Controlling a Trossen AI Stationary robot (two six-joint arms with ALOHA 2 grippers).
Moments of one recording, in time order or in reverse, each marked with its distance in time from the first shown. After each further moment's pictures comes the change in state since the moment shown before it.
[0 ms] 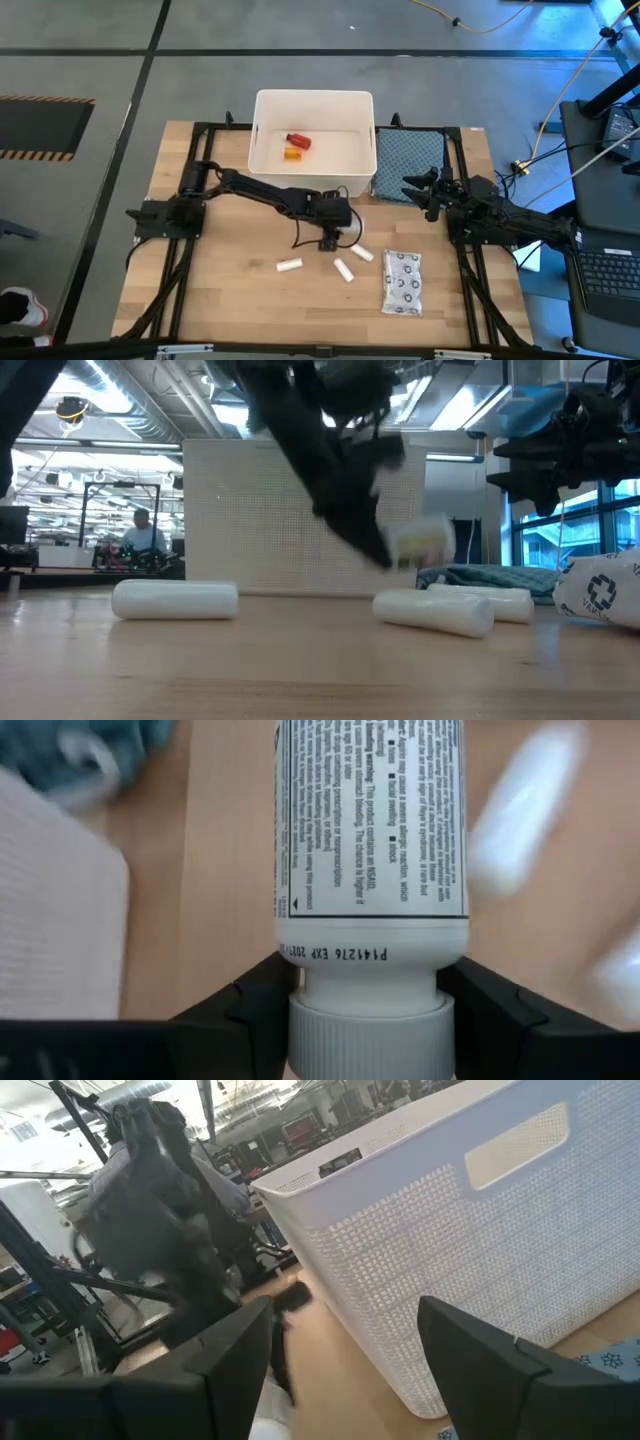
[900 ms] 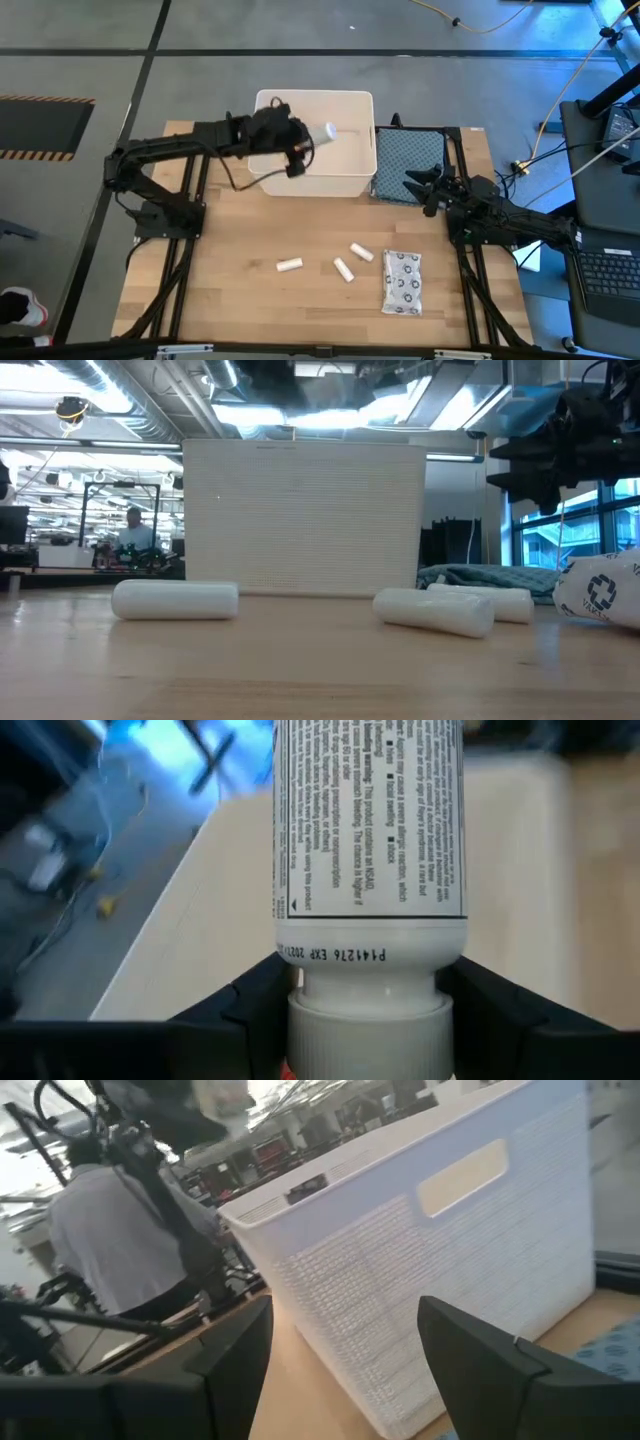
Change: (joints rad) left arm 0.326 -0.603 0.004 -0.253 -0.161 0.221; right arm 0.000 0.000 0.000 0.021 0.117 -0.006
